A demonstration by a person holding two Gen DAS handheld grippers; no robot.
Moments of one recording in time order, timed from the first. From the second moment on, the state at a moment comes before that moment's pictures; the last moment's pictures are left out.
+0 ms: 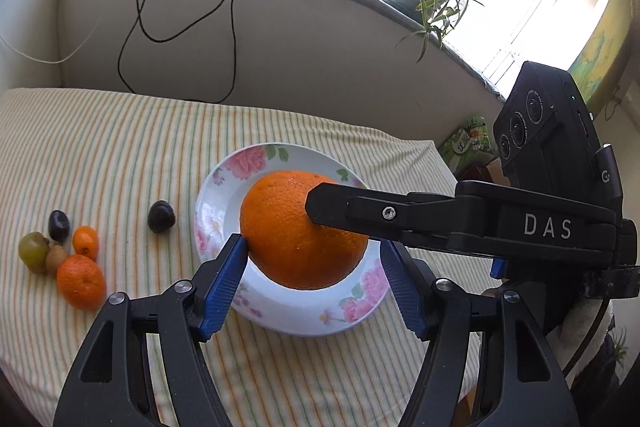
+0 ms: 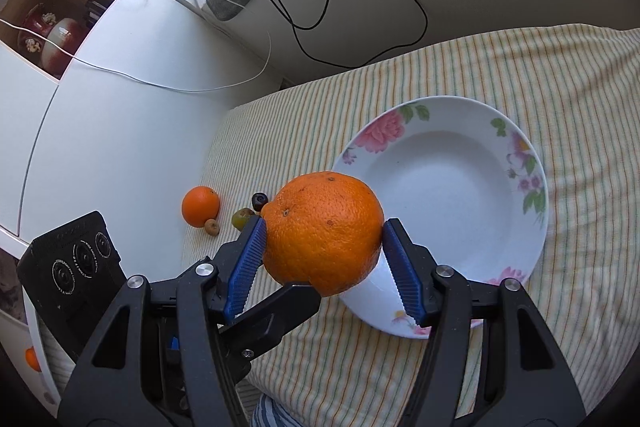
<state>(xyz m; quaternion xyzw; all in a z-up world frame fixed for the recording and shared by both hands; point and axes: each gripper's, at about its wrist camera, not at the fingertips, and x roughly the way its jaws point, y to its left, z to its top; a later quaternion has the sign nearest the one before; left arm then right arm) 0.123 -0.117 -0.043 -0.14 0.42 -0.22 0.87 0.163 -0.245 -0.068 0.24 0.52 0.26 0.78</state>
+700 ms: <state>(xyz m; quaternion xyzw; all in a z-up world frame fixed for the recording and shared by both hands) 0.148 -0.144 -0.068 -0.12 0.45 -0.21 0.86 0.194 -0.269 -0.100 0.25 0.53 0.24 0.77</state>
